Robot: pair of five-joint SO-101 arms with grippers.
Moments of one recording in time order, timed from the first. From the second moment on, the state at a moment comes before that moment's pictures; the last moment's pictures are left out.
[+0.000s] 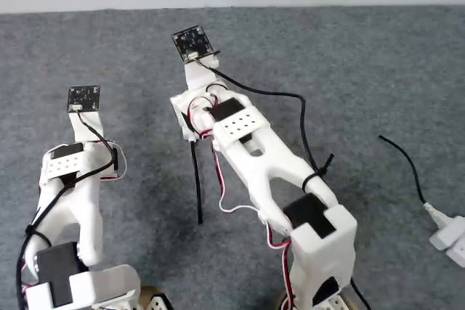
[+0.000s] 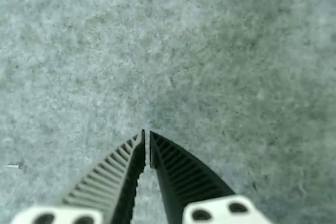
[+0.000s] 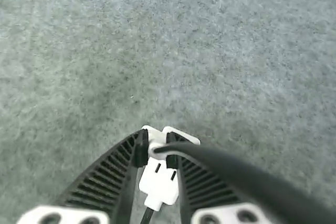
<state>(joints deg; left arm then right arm) -20.4 -6.1 45.9 43.6 -2.4 -33.3 20.1 -1.7 34.8 -5.3</state>
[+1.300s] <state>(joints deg) -20.4 -6.1 45.9 43.6 -2.7 -31.9 27.5 -7.6 43.0 -2.7</state>
